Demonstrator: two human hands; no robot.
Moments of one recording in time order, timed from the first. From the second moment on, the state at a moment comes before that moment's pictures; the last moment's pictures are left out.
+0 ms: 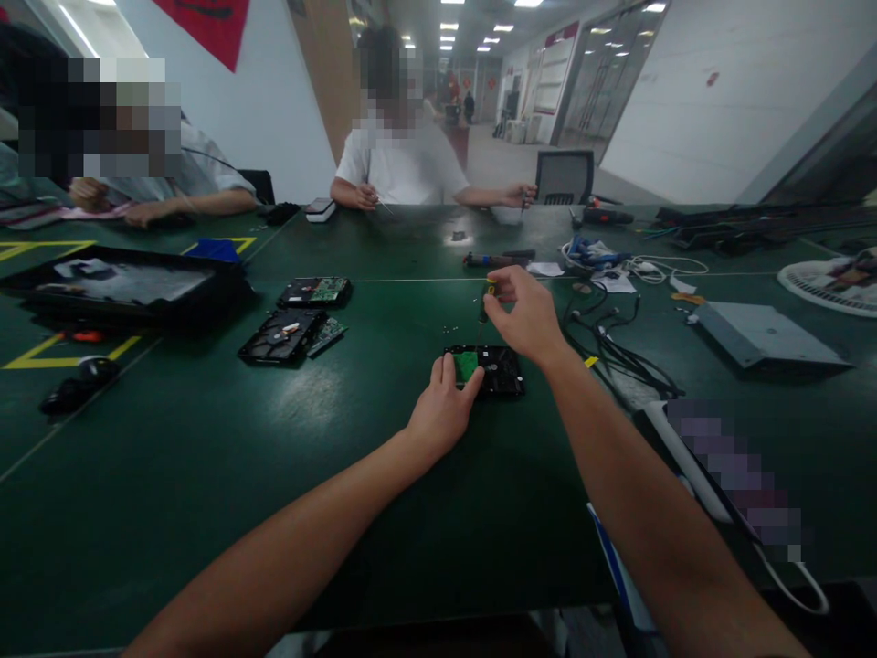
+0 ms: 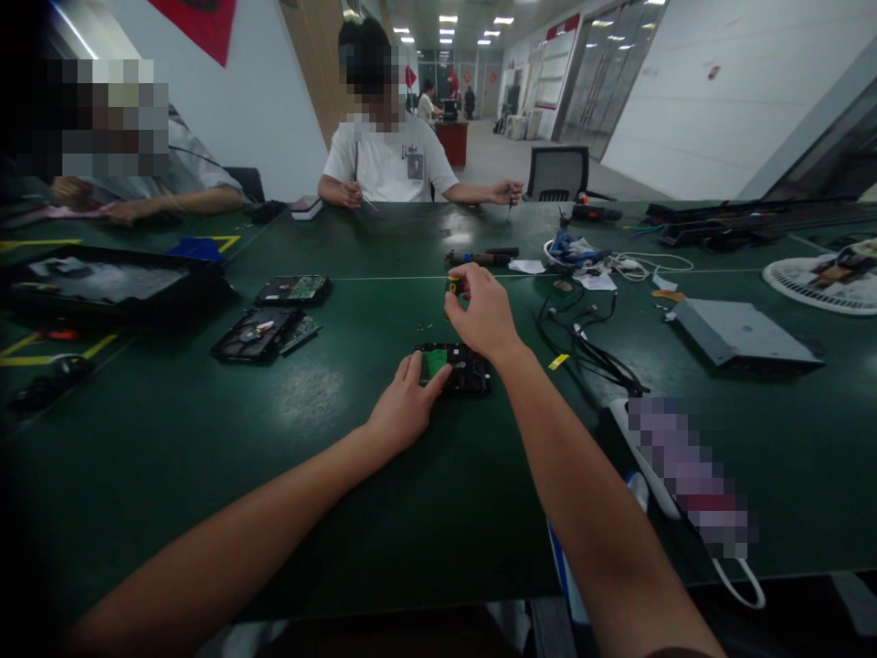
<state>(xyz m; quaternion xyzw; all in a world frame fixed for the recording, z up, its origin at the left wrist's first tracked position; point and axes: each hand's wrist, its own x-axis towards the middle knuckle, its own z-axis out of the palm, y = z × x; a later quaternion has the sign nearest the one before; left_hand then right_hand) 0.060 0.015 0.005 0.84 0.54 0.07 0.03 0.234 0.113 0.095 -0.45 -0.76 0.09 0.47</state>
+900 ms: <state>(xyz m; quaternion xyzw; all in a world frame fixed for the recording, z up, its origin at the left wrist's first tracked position) 0.060 0.016 0.005 0.84 0.54 0.08 0.04 0.238 0.110 0.101 -0.45 -0.75 0.06 0.47</state>
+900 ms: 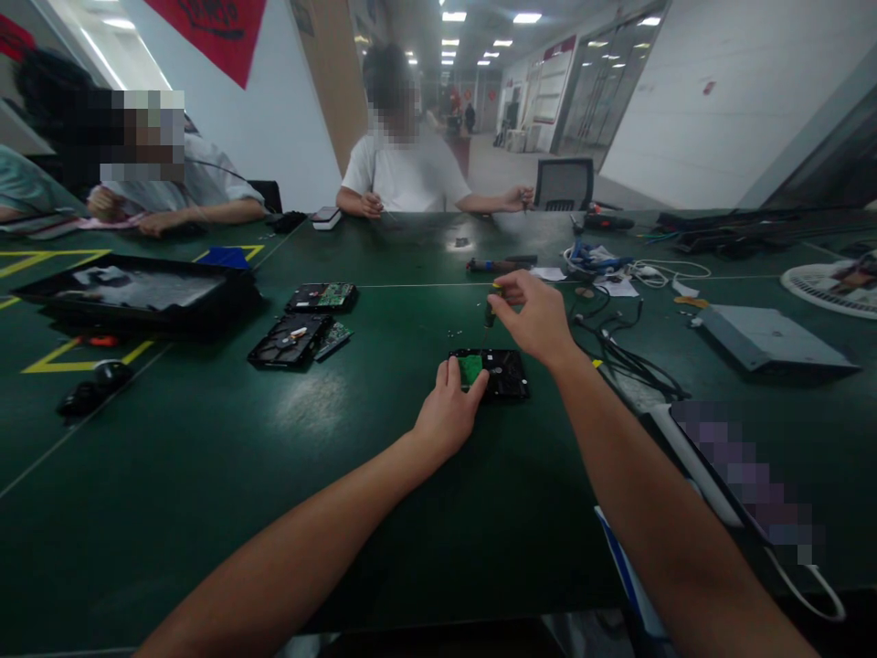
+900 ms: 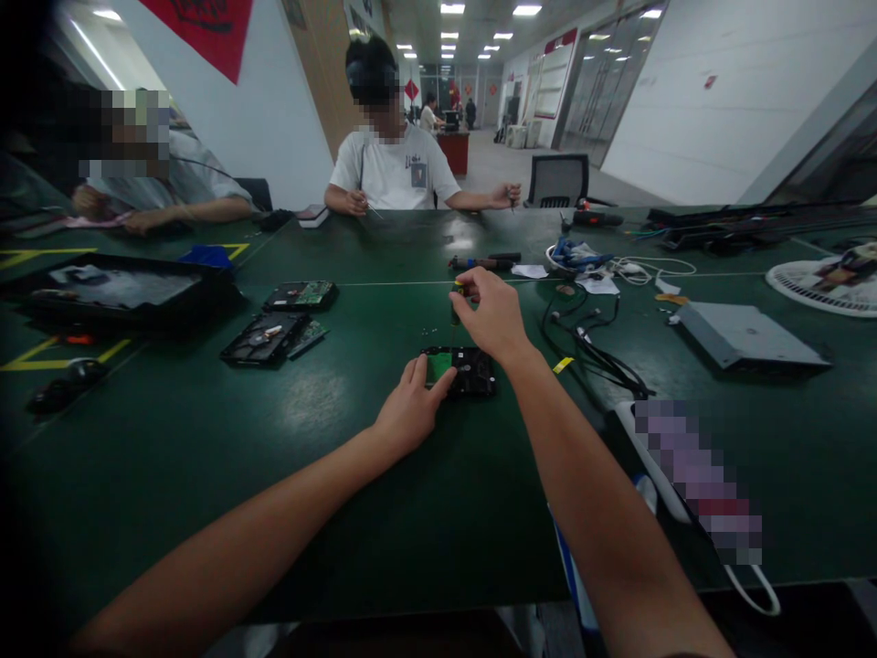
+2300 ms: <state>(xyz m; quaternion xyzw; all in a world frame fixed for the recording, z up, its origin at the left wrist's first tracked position) 0.061 0.016 0.007 0.84 0.54 0.08 0.04 0.237 0.111 0.099 -0.48 -0.74 0.03 0.48</state>
